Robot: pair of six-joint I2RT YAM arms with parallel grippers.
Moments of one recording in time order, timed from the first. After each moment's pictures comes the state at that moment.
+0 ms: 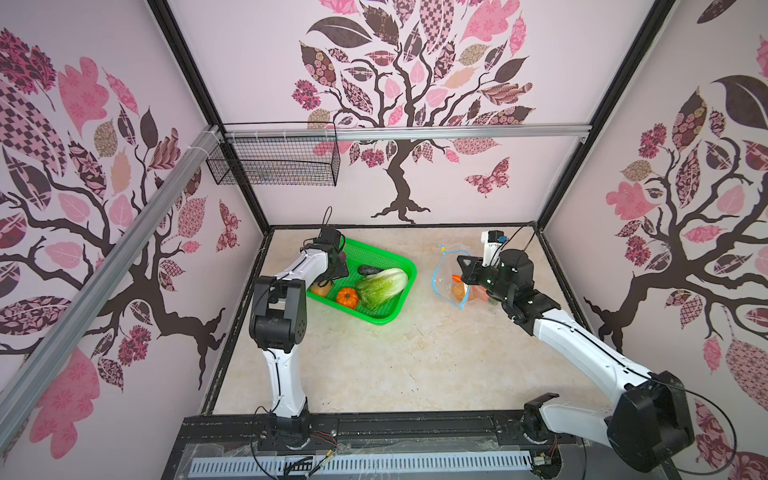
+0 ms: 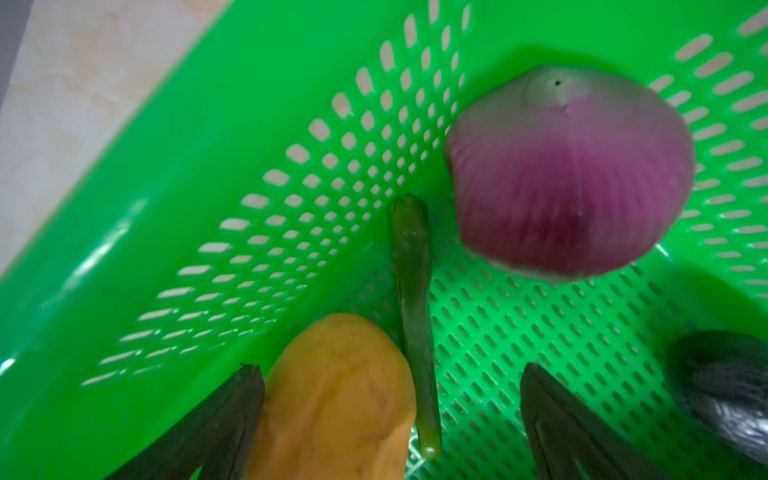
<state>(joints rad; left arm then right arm) -0.13 2.03 1.54 -0.68 -0.27 -0.42 0.35 1.22 0.86 0.08 -0.15 0.48</state>
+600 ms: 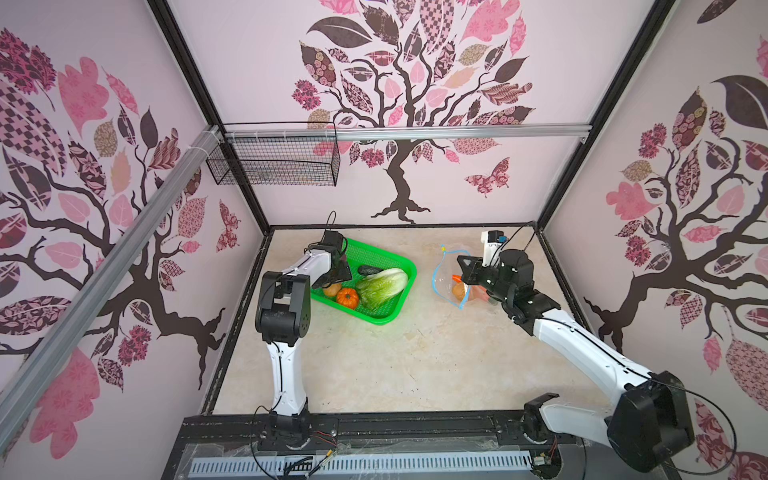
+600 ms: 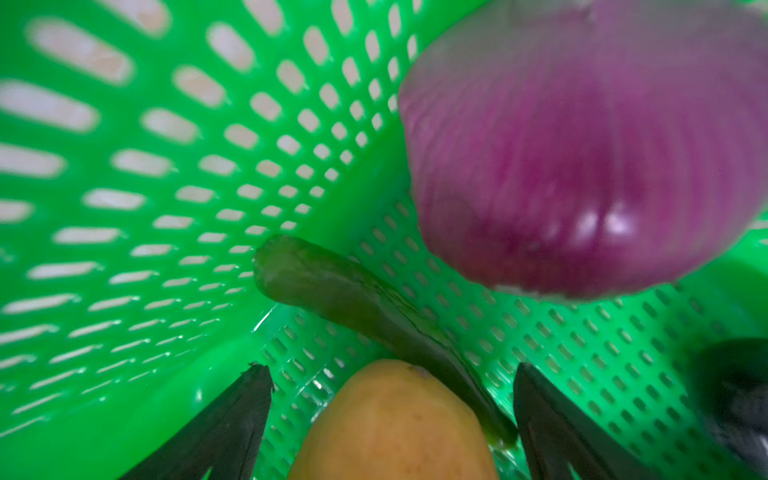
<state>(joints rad) -0.14 2.10 1.55 -0.68 -0.20 -0.41 0.35 1.22 0.86 0.08 -0.15 0.48</state>
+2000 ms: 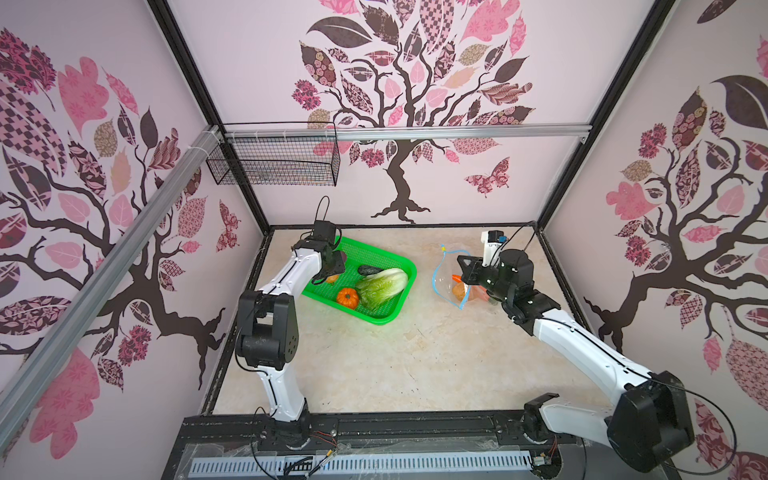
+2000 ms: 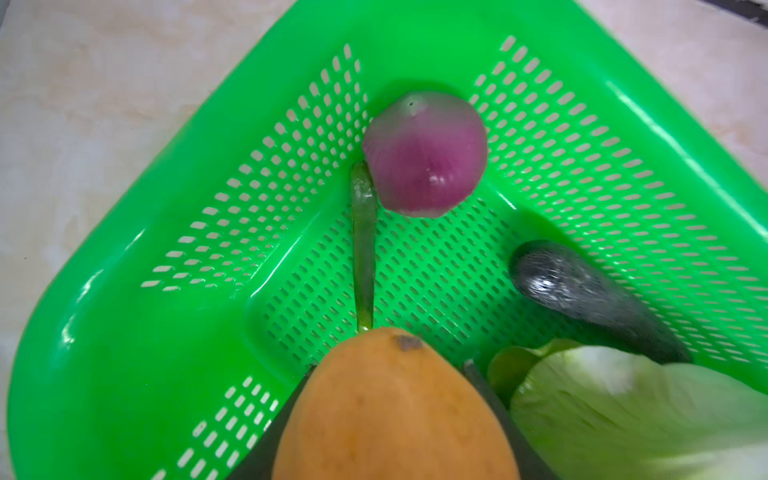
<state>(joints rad) -0.15 1.82 1.49 -0.72 -0.10 -0.39 0.35 1.22 0.86 0.08 -0.15 0.48</state>
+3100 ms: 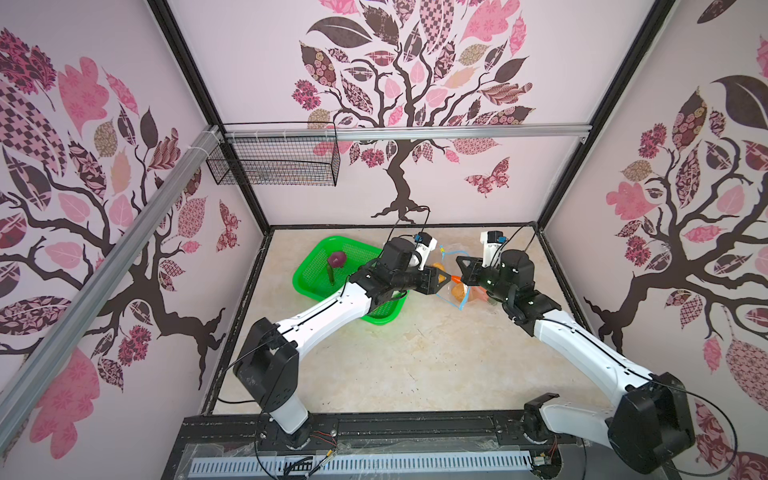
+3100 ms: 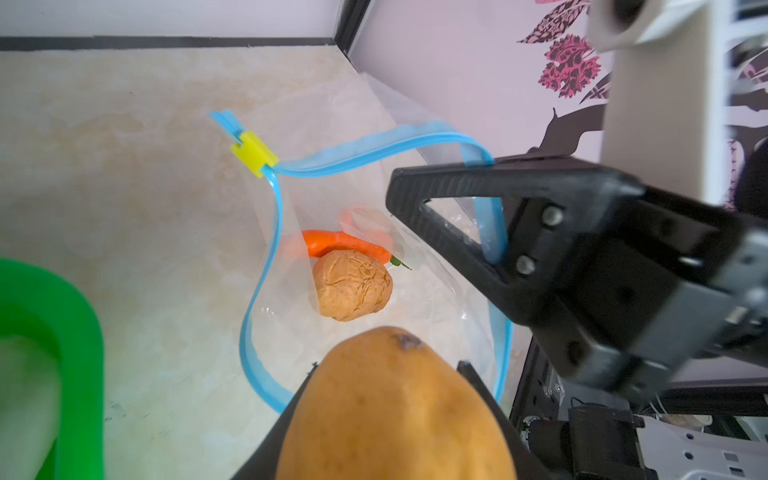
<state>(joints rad) -0.74 1.69 1.36 -0.17 0.38 -0.42 0.35 1.20 0.85 0.08 -0.18 0.48</state>
